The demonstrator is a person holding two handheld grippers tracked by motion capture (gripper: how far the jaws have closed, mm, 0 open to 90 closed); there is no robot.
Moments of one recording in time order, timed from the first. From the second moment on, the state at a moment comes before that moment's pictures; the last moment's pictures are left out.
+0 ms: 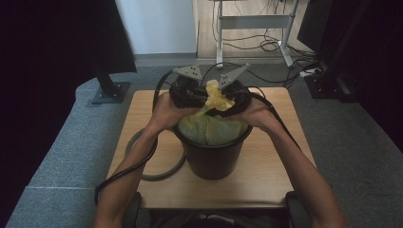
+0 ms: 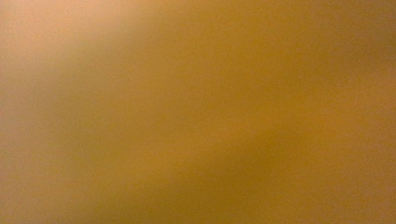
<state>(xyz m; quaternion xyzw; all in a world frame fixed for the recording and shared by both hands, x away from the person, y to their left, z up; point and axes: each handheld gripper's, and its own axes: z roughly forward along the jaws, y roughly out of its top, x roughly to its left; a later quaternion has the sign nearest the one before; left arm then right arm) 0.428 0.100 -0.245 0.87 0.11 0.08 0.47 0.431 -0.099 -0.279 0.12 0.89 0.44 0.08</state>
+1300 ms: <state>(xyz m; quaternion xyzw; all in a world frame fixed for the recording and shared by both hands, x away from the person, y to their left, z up) 0.439 0.104 -0.256 0.86 0.11 0.00 0.50 0.434 -0.088 -0.275 0.15 0.89 0.43 0.07</state>
